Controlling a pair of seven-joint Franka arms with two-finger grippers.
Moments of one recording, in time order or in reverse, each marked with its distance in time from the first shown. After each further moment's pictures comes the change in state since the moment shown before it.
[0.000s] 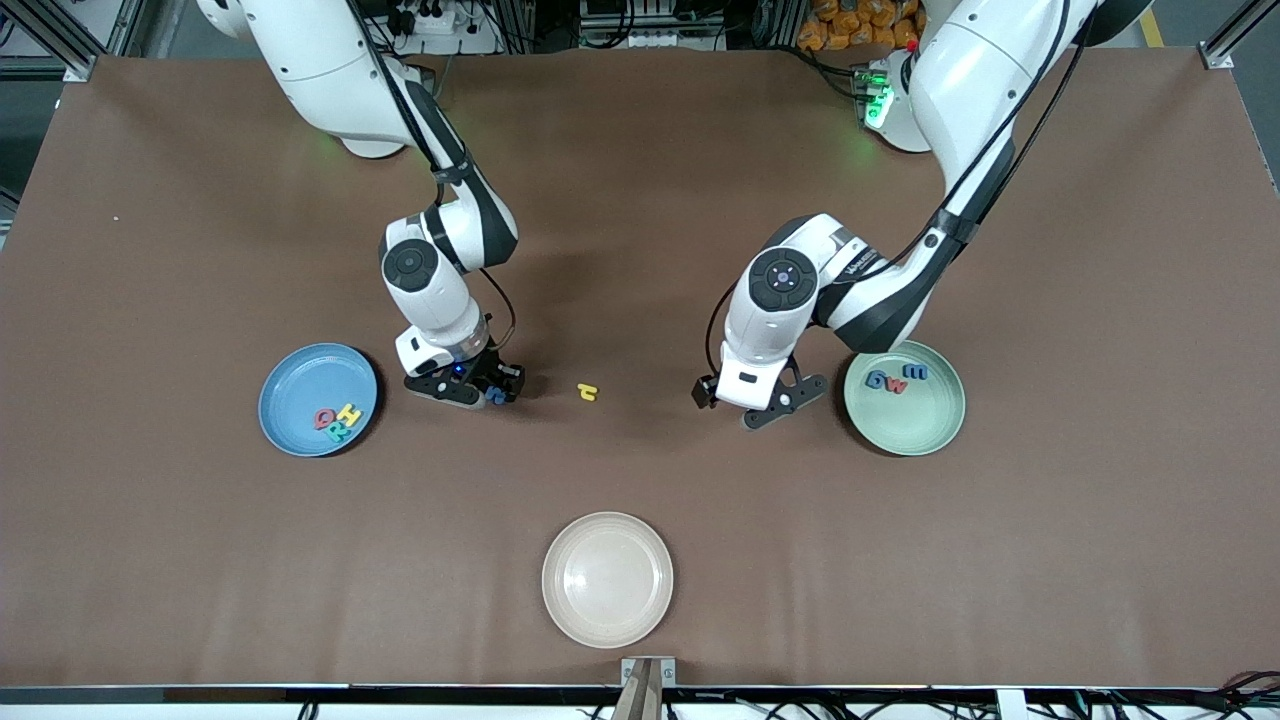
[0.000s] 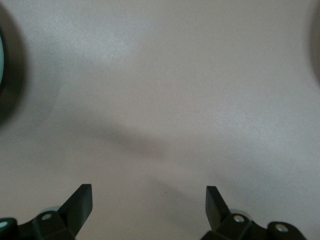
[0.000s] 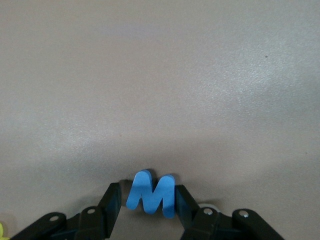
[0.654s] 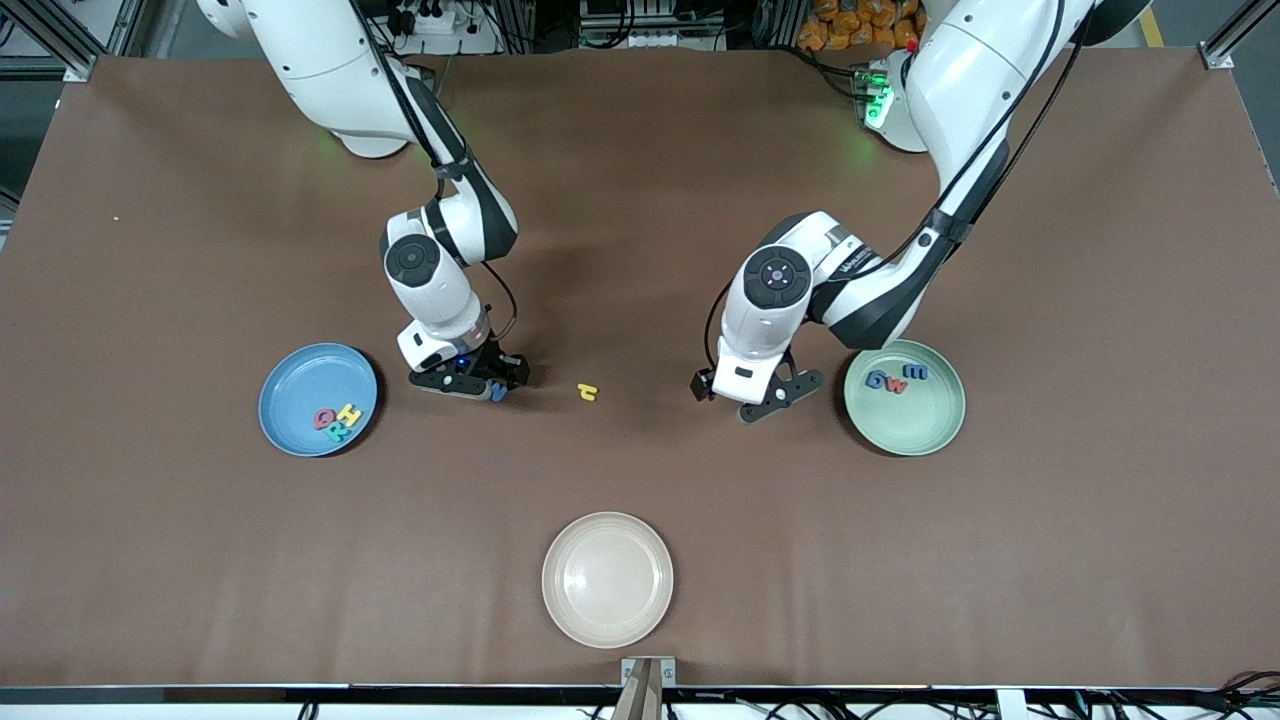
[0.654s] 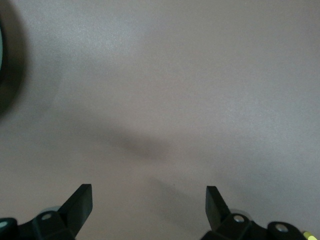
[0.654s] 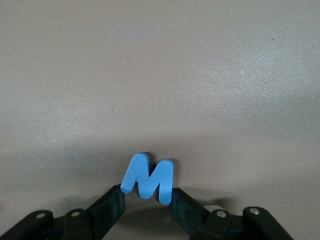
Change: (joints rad) left arm 0.000 -0.003 -0.006 -0.031 0.000 0.000 0.000; right arm 0.001 -0.012 0.010 -0.040 -0.001 0.003 -0.082
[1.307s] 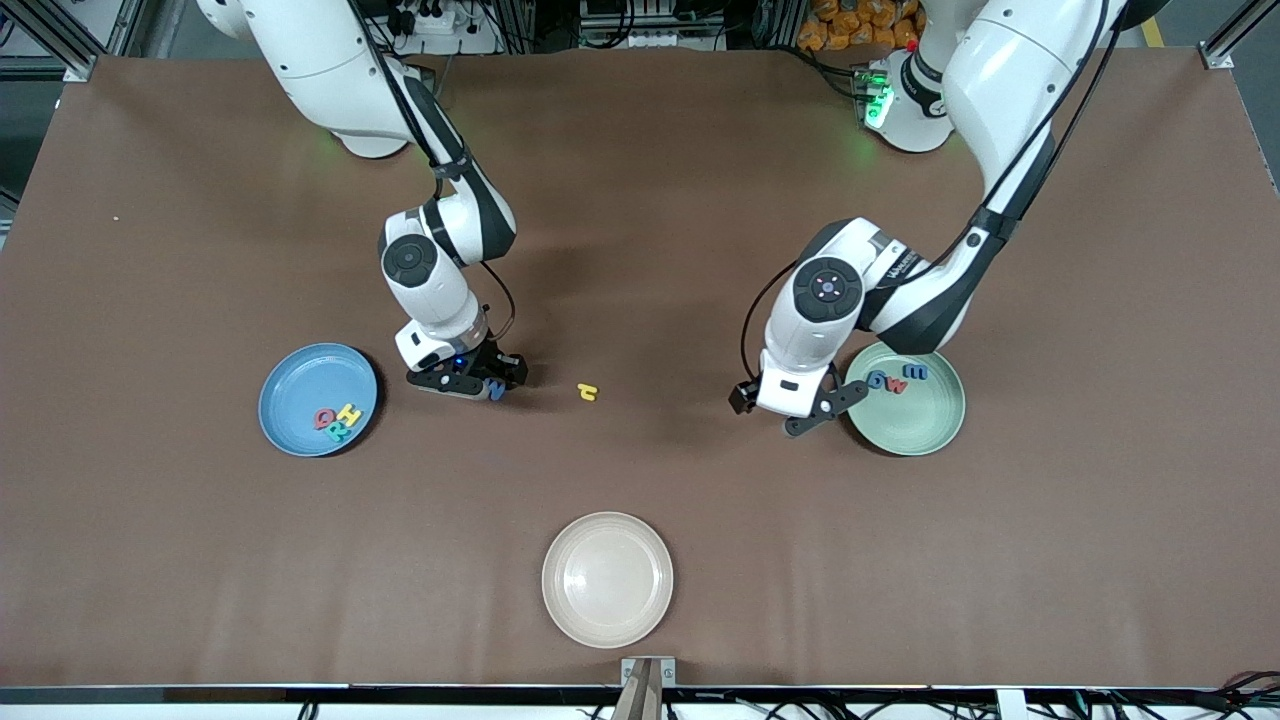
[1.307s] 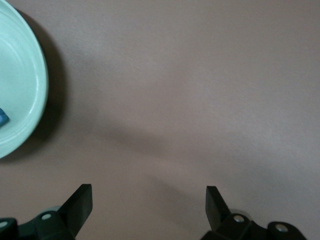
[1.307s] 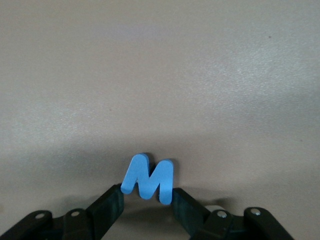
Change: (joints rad) left arm 0.072 -0.045 -0.002 -0.040 0.002 0.000 0.050; right arm -0.002 -0.001 0.002 -0.003 0.009 0.000 -0.004
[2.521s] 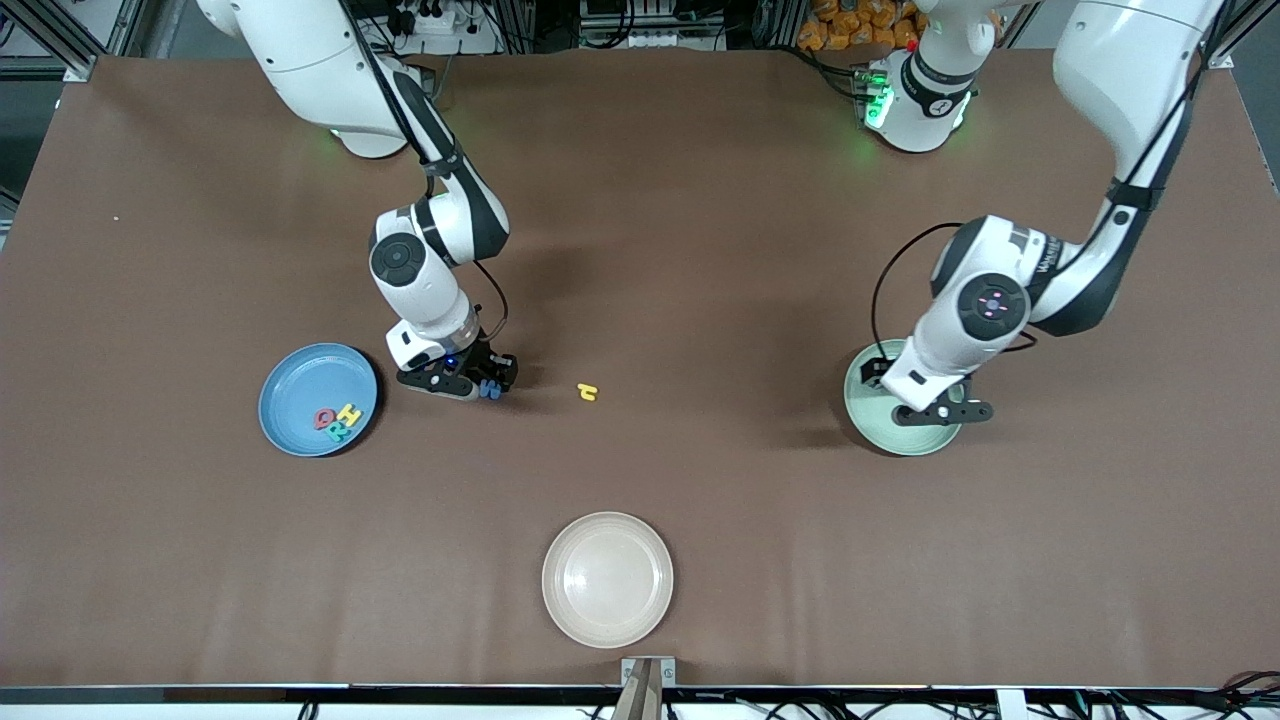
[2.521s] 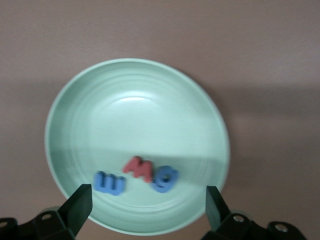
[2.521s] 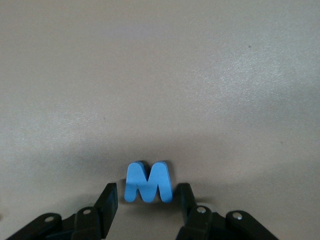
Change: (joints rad) left arm 0.287 -0.170 0.004 -0.276 0.005 0.000 0.632; right arm -0.031 -0.031 0.010 -0.014 0.006 -0.013 0.003
